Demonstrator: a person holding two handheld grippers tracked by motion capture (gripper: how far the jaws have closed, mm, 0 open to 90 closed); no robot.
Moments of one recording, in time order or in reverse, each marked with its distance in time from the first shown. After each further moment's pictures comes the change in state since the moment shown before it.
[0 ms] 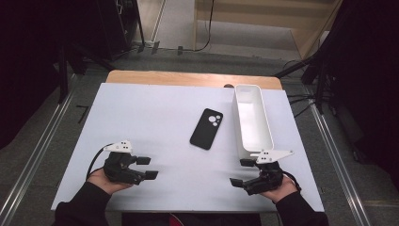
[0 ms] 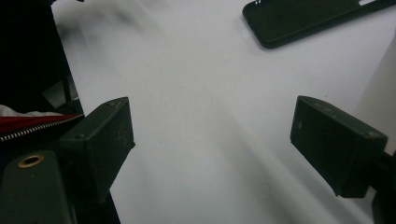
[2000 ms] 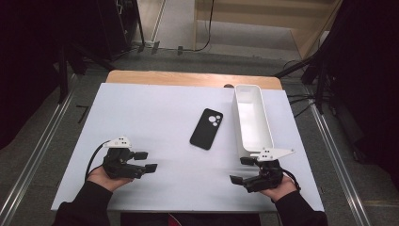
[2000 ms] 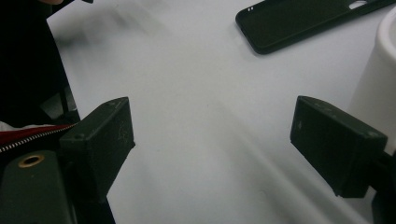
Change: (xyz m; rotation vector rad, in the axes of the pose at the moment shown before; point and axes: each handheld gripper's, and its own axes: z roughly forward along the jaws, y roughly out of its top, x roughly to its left) left arm 0.004 0.007 -0.002 -0.037 0.108 -0.049; right arm -0.003 0.001 0.000 -0.024 -0.005 0.033
